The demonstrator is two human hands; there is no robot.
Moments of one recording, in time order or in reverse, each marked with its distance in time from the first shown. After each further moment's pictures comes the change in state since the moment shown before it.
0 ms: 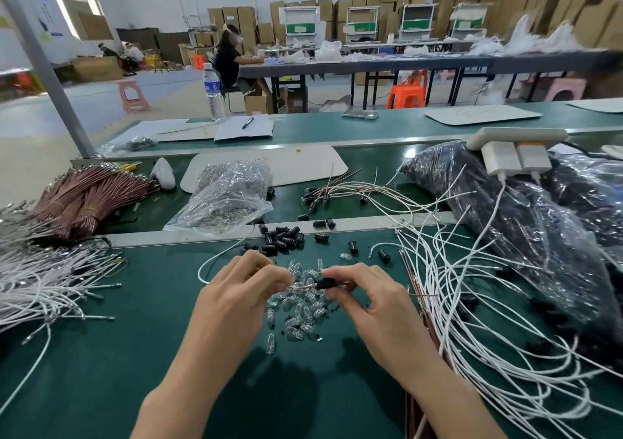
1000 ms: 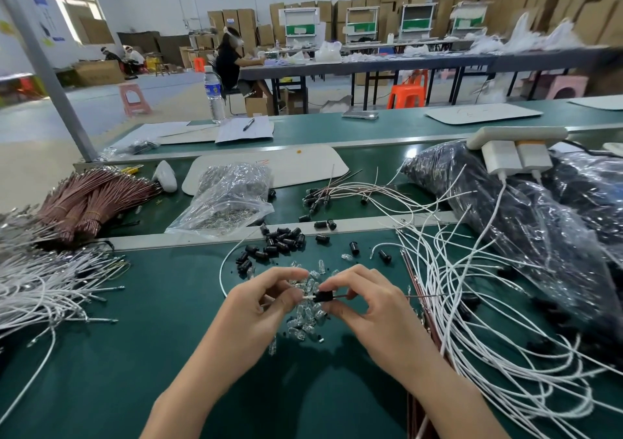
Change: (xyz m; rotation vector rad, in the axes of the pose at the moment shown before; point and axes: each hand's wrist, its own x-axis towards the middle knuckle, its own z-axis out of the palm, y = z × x) left_hand -0.007 -0.002 0.012 -0.635 -0.276 -0.456; right_hand 0.000 0.000 -0.001 -0.039 -0.100 -0.010
